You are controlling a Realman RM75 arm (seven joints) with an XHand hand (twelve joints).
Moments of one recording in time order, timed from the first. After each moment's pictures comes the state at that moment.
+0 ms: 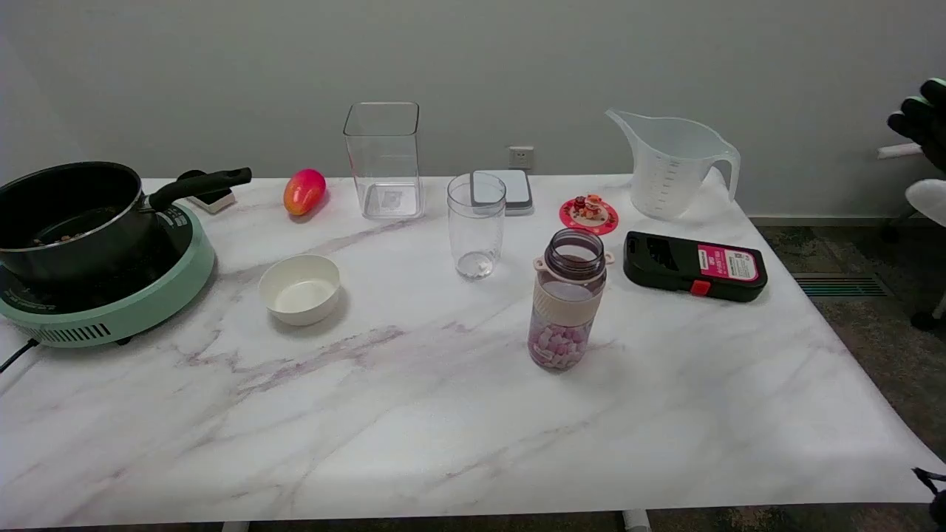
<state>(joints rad) -0.48 -0.86 -1.06 1.26 0.82 0.78 1.61</state>
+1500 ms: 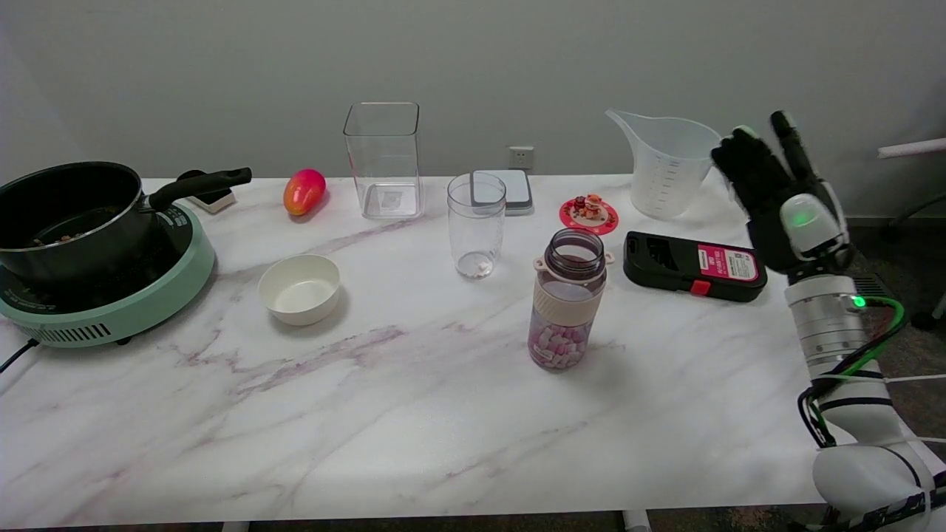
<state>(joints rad) -0.34 -0.90 -1.63 1.39 1.00 0.98 1.71</state>
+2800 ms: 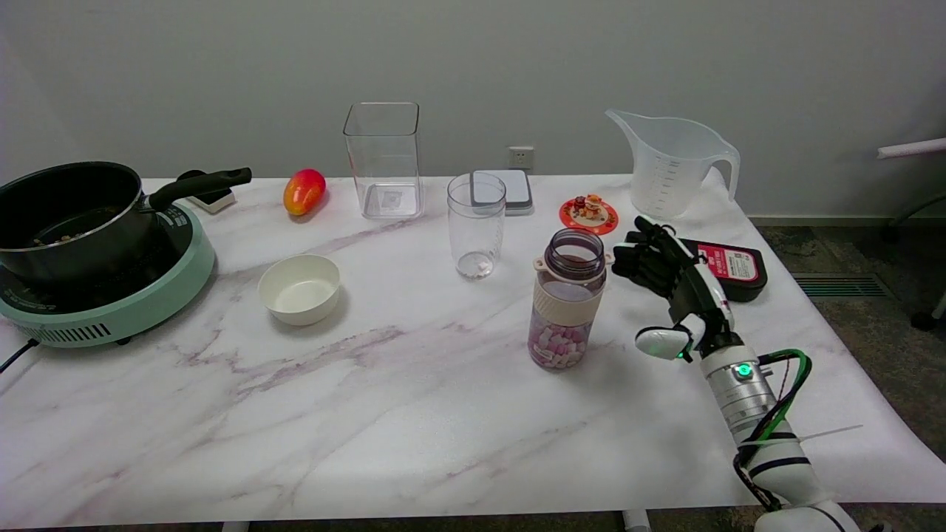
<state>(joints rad) -0.30 -1.08 -1.79 1.25 0.82 0.92 1.22</state>
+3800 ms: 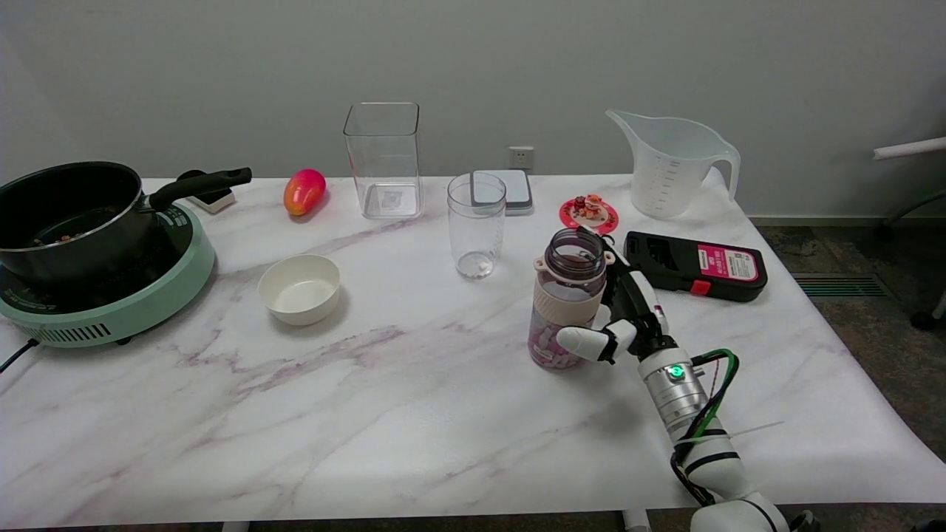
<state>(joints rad) -0.15 -1.19 -1.91 1.16 0.81 0.88 1.15</state>
